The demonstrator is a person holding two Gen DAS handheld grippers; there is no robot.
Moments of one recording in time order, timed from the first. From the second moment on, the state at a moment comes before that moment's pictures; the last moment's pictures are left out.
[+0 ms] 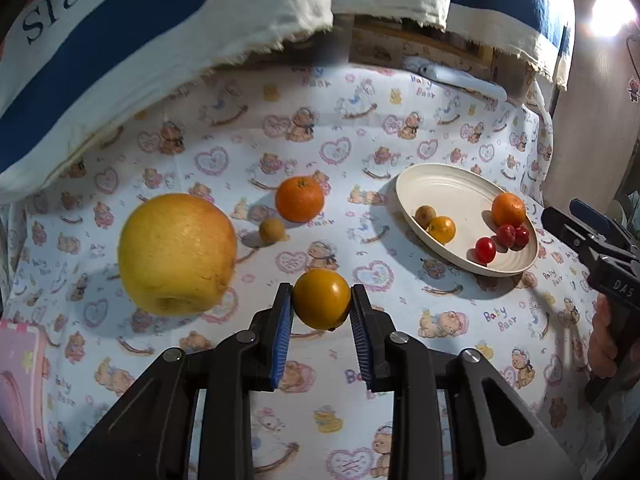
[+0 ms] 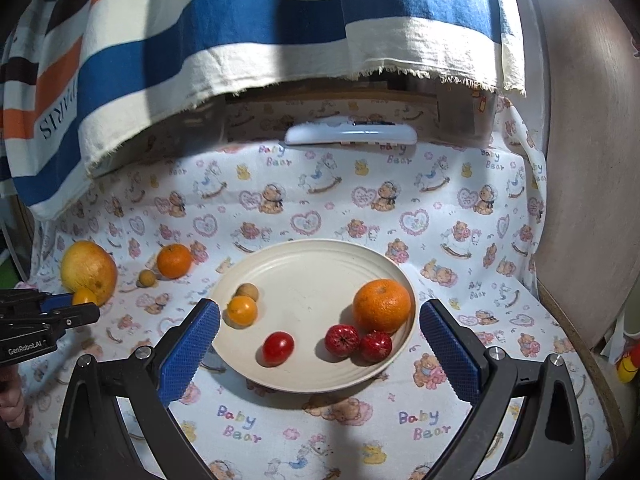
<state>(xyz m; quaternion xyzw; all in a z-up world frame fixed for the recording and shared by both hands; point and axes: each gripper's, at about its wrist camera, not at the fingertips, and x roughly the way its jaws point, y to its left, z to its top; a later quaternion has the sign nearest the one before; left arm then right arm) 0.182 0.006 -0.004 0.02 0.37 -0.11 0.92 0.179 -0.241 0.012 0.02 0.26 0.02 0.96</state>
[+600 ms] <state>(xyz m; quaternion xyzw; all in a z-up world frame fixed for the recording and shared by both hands) 0.188 0.070 0.031 -0.04 0.34 -0.07 0.94 0.188 -0.200 0.024 0.00 0.28 0.04 0.96</state>
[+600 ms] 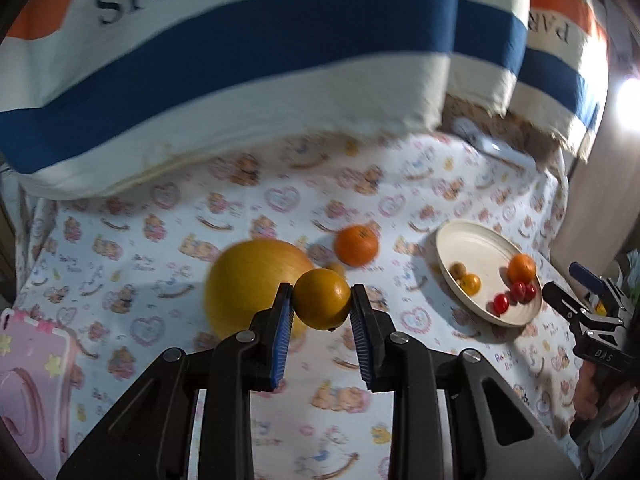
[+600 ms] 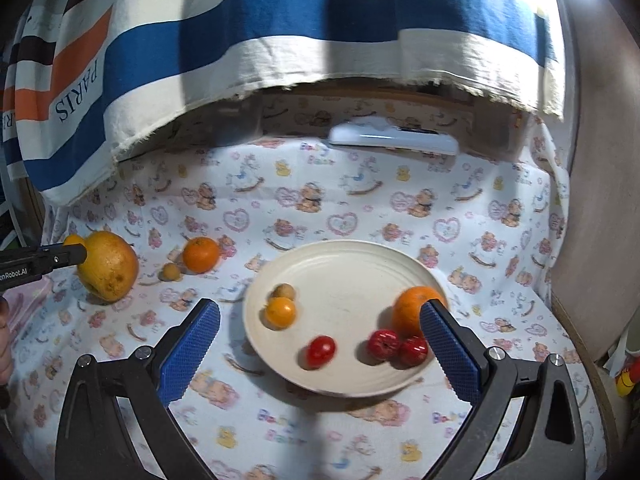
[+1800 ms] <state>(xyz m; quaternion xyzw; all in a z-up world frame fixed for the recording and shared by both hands) 0.212 0.157 0.027 -0.13 0.34 0.02 0.93 0.352 -0.046 -0.021 -0.01 0.40 0.05 0.91</state>
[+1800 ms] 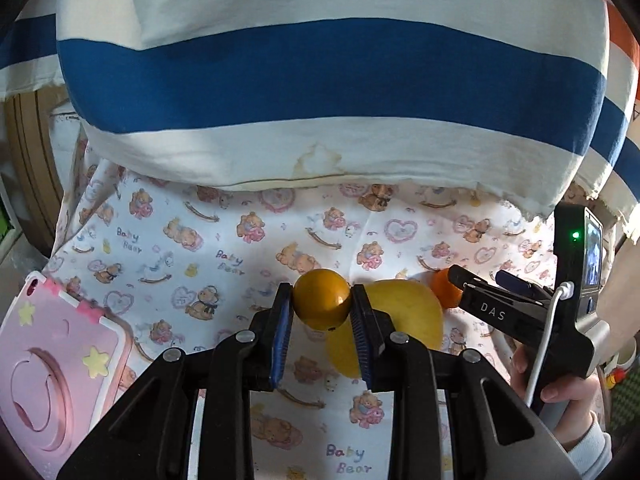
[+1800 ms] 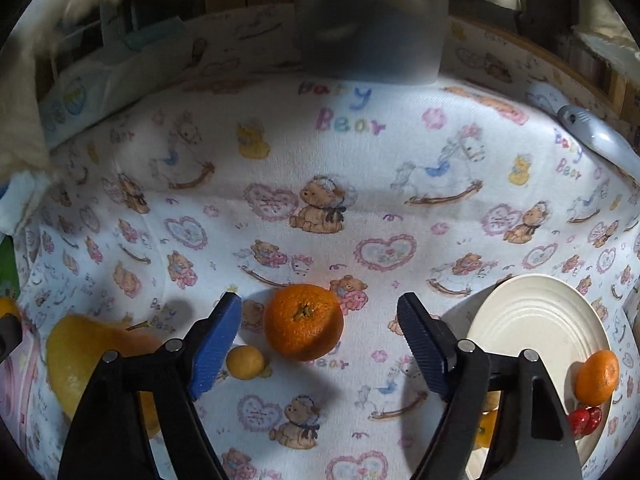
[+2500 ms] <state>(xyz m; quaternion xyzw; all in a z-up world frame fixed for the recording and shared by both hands) 0.193 0.133 0.039 -0.12 0.32 -0.02 0.94 0.302 -0.058 -0.017 0.01 0.41 0.08 0.91</state>
